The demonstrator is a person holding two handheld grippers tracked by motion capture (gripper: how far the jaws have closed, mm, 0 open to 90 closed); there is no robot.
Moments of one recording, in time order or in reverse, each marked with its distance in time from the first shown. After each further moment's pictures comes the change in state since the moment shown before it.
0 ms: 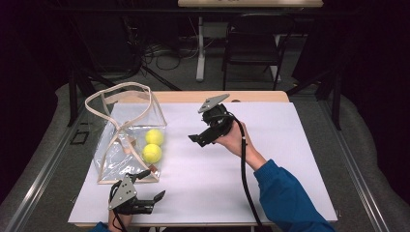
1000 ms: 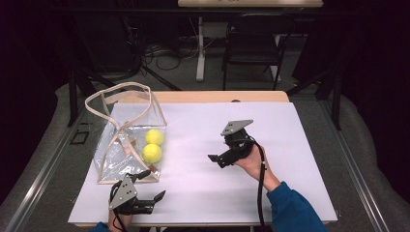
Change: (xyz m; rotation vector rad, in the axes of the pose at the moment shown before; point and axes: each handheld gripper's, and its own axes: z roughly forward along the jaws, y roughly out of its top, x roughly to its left) left arm -0.001 0.000 0.000 0.006 0.003 0.006; right arm 0.009 -0.085 -0.020 0.006 -0.028 0.081
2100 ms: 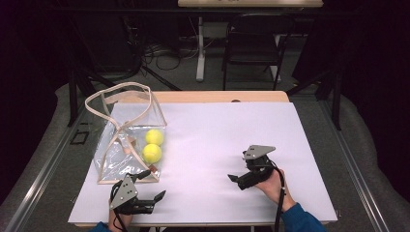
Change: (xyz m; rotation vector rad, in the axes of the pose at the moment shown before) left arm 0.000 -0.001 0.001 0.001 0.004 -0.003; right arm 0.009 -0.086 -0.025 0.002 -0.065 0.011
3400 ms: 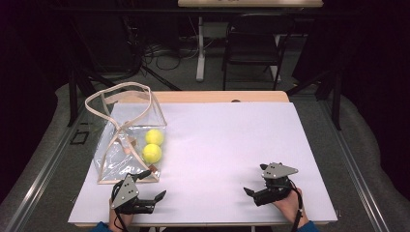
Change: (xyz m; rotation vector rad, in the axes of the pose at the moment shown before) left arm 0.000 -0.001 0.002 0.021 0.002 0.007; right arm 0.011 -0.058 -0.036 -0.053 -0.085 0.033
